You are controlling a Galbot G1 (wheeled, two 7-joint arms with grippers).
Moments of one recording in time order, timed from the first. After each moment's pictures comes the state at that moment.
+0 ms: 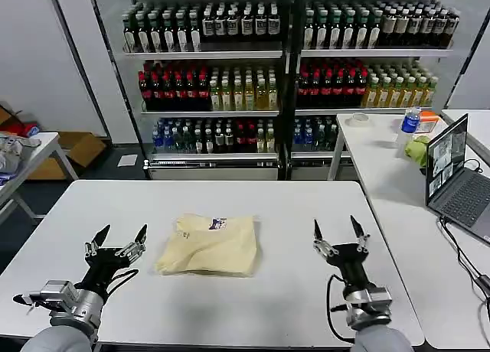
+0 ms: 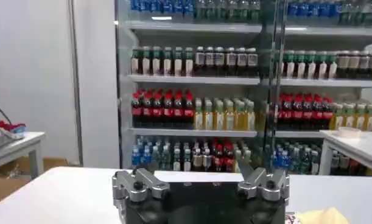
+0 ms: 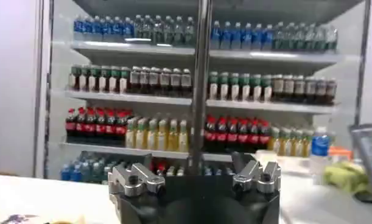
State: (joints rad) left arm 1.52 -1.07 -0.67 -2.22 -0.57 0.31 -0.17; right arm -1.42 1.19 0.39 2.14 0.19 -0.11 0.24
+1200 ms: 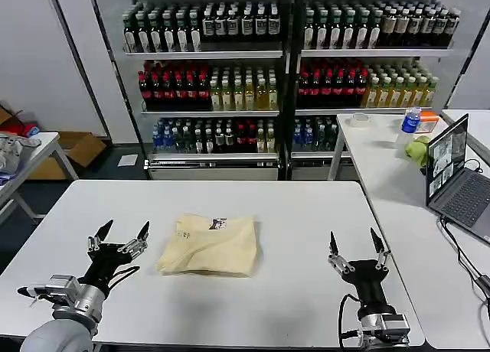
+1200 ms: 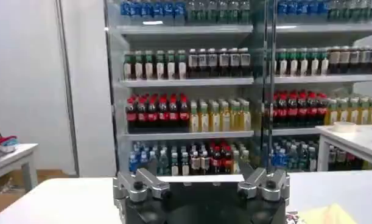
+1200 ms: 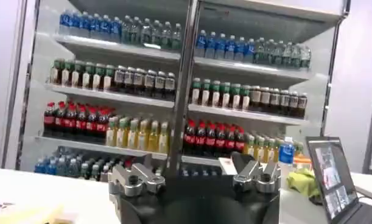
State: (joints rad) left arm 1.49 -1.04 -0.66 -2.18 -0.54 0.29 -0.14; right arm -1.58 1.22 0.45 2.23 0.09 -0.08 0.27
